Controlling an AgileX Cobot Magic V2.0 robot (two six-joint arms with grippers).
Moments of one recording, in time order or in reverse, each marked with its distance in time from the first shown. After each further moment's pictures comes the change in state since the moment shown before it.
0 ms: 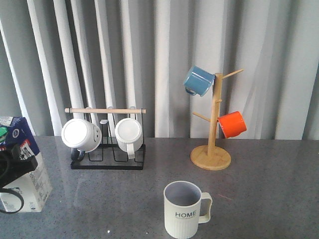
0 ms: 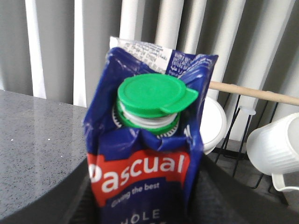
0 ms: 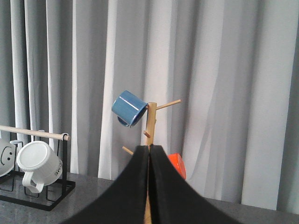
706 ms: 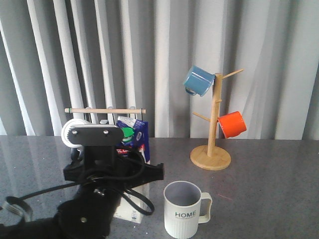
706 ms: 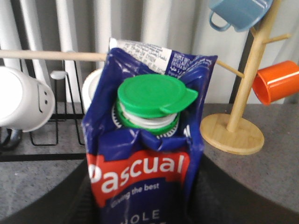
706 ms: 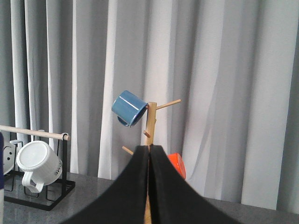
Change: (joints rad) left arm -0.612 0.291 -0.382 -0.621 -0.159 0.598; right arm 0.000 0.000 0.000 0.000 0.001 0.000
